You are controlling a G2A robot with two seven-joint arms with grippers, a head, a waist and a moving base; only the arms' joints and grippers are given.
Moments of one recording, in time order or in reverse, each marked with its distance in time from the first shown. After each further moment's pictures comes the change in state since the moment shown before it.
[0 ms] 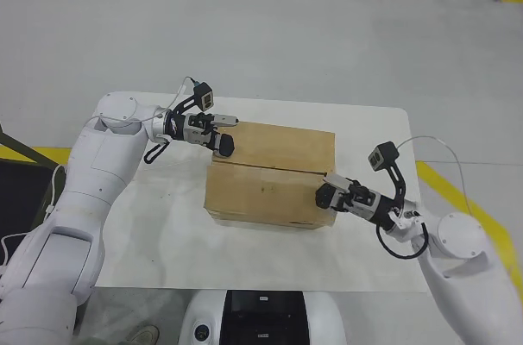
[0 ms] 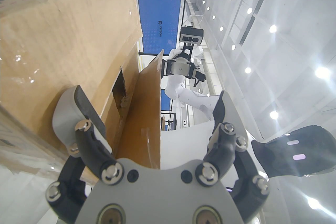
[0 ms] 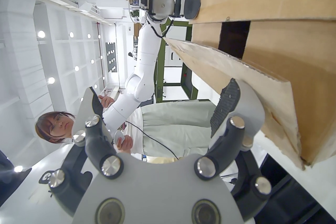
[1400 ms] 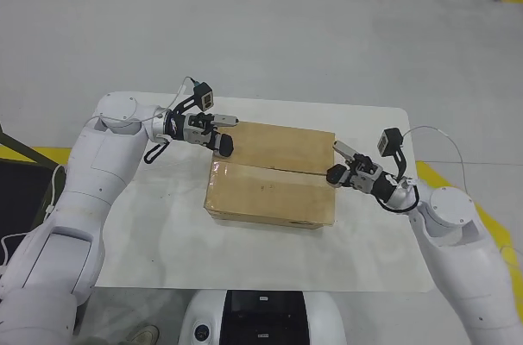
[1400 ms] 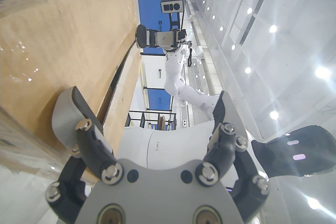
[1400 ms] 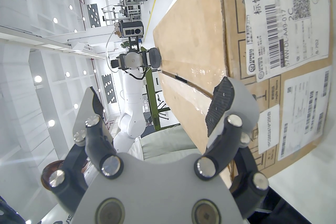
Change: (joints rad) left arm 0.000 0.000 0.000 0.000 0.000 0.000 0.000; right arm 0.150 -0.017 -0.037 0.239 0.022 0.108 -0.090
